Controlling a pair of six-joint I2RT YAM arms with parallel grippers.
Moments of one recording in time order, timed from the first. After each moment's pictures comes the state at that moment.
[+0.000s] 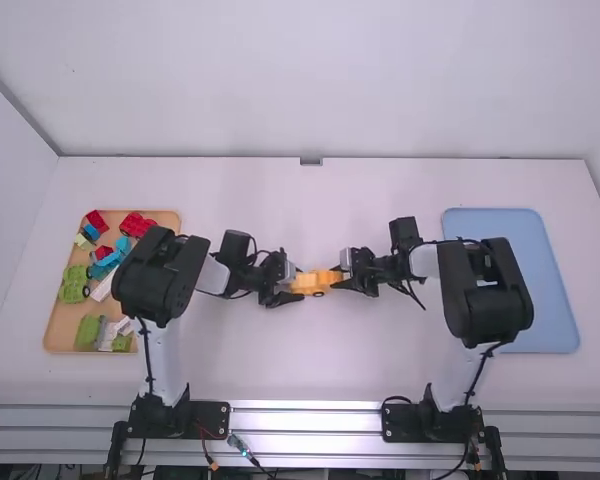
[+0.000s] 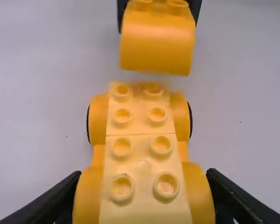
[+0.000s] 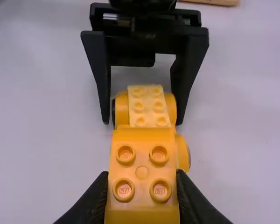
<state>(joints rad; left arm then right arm) -0.22 2.07 0.73 0.41 1.02 0.90 0.16 1.95 0.86 -0.19 -1.11 -1.38</state>
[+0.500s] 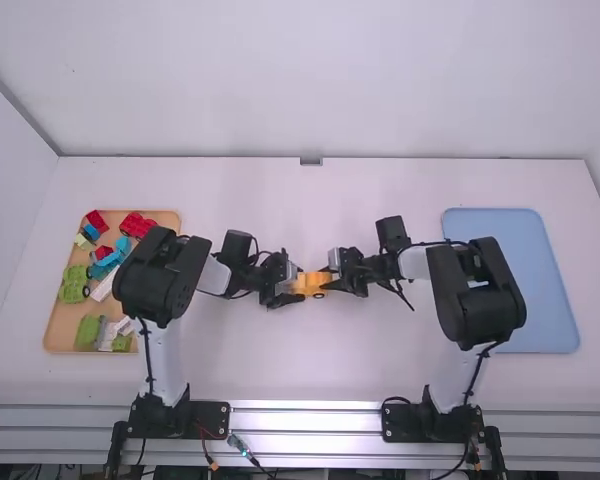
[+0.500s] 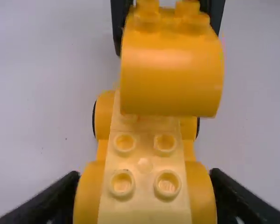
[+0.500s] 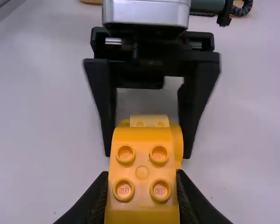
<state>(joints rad) -0.23 2.07 0.73 0.41 0.99 0.91 0.23 1.95 0.86 -0.13 -1.11 -1.29</state>
